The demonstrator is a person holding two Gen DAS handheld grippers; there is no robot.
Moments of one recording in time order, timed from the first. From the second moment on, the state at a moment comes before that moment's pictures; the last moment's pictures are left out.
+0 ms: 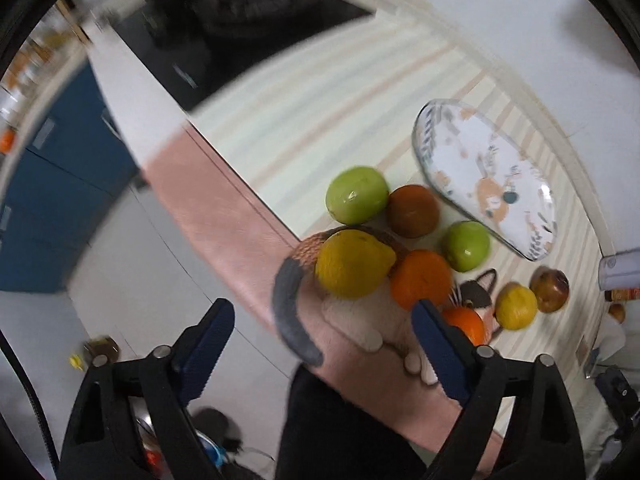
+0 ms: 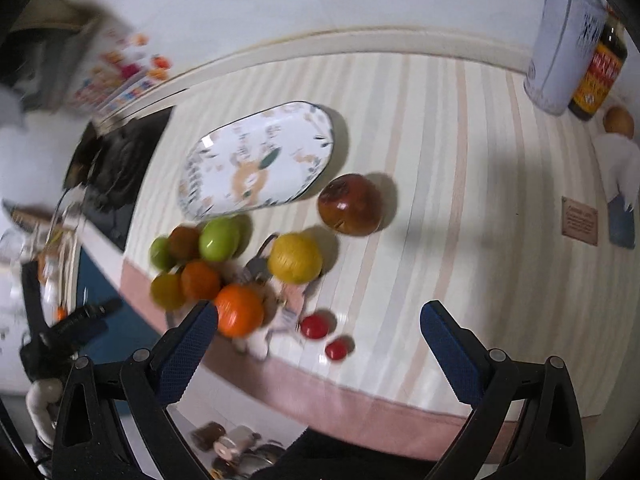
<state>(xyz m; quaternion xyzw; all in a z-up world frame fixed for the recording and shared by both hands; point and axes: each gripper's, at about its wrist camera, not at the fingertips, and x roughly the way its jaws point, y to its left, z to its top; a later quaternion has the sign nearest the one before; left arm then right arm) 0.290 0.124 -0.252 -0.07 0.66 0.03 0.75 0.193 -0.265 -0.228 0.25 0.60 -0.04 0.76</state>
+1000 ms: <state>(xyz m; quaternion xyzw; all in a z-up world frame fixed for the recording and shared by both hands) 0.332 0.092 -0.328 -0.07 0.70 -0.06 0.71 0.294 -0.266 -0.343 0.27 0.65 -0.10 0.70</state>
